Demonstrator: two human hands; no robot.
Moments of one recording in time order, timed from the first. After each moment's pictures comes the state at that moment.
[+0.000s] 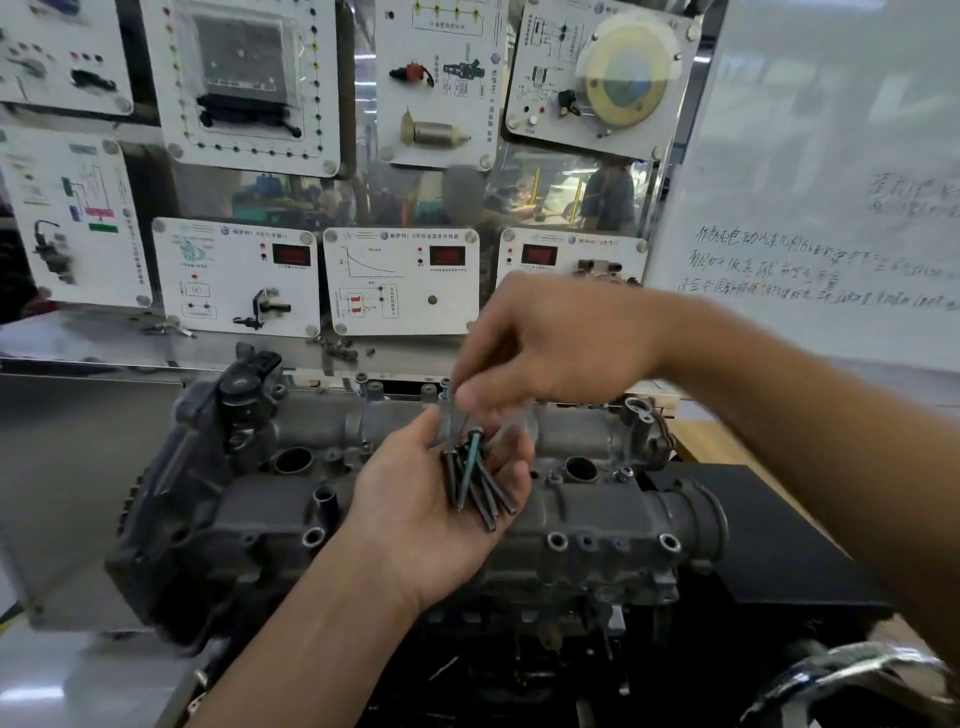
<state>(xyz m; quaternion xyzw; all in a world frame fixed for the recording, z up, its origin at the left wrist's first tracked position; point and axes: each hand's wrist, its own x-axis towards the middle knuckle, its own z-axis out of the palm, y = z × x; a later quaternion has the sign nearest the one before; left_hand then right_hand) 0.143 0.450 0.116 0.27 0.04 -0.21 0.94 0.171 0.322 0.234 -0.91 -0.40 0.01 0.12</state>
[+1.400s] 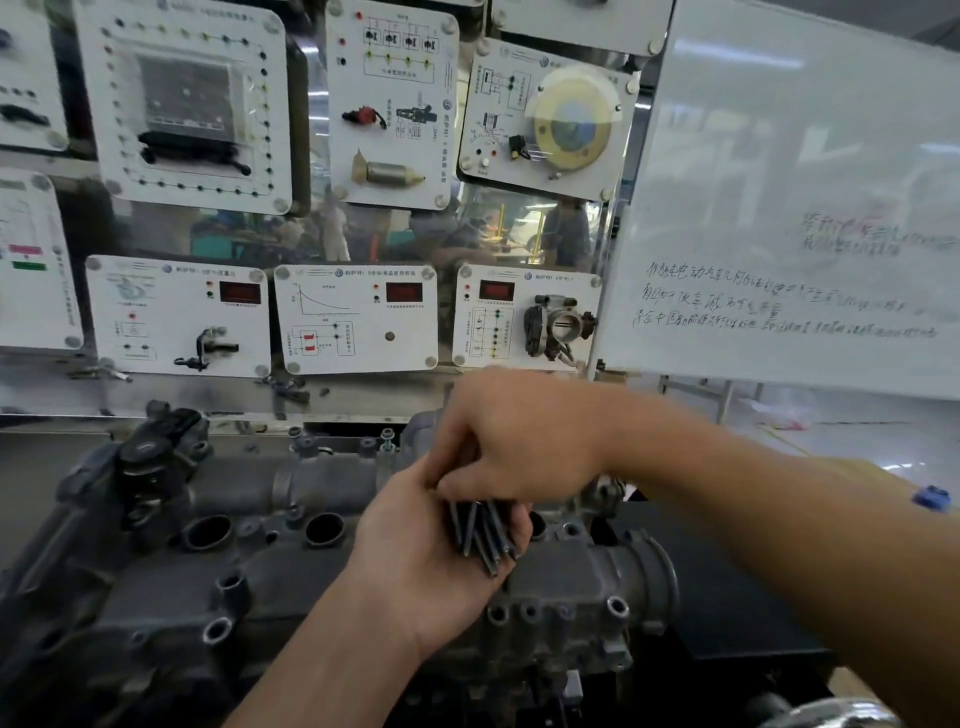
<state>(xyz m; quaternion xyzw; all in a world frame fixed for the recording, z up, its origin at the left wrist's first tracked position) 0.164 0.408 0.120 0.25 0.00 -0.24 0.94 0.166 0.305 0.221 -0.93 -0.37 0.00 0.01</state>
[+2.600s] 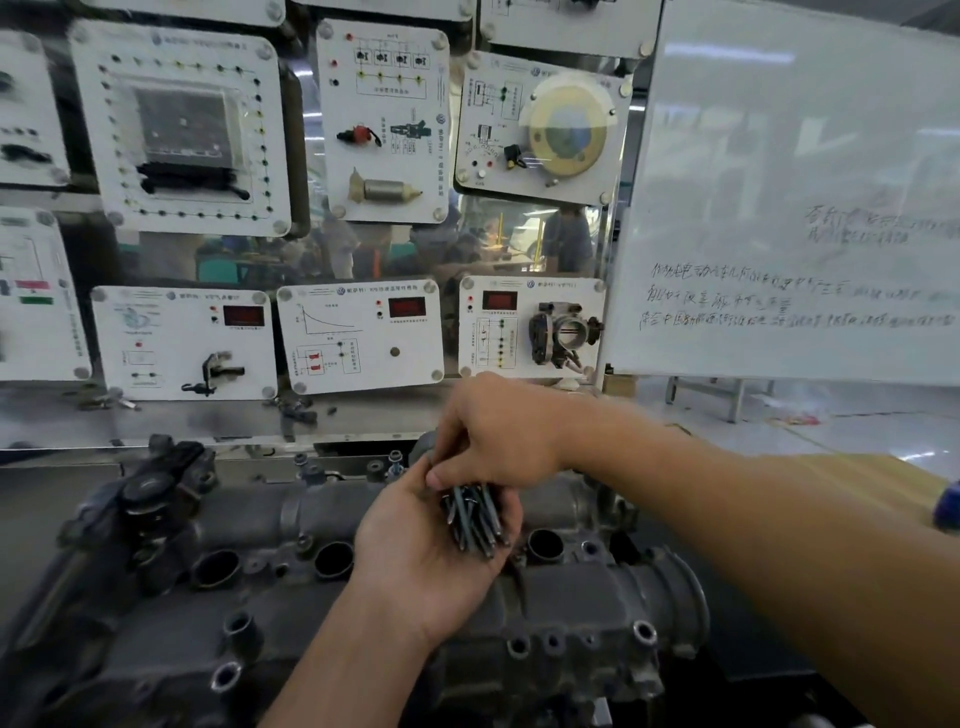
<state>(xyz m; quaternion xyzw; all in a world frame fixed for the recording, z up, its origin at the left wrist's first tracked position) 0.188 0.411 0.125 0.19 0.02 -0.22 0.96 0.229 0.306 0.201 -0.94 -0.33 -0.05 0.06</state>
